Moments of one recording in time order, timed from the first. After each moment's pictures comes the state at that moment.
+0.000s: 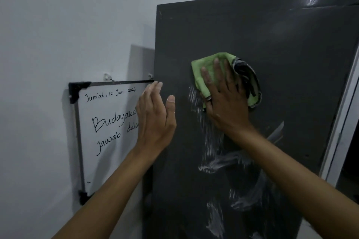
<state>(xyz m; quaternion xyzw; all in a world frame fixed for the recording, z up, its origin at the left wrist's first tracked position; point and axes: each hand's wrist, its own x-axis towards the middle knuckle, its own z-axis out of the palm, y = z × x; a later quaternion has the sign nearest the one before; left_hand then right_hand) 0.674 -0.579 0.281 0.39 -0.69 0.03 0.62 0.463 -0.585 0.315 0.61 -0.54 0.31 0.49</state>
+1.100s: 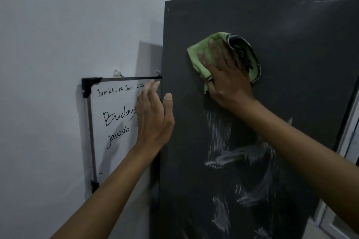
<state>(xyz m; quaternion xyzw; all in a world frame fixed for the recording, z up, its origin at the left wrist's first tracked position) 0.691 -0.582 0.272 0.39 -0.66 0.02 0.64 0.477 -0.583 0.364 0.68 -0.53 0.28 0.43</state>
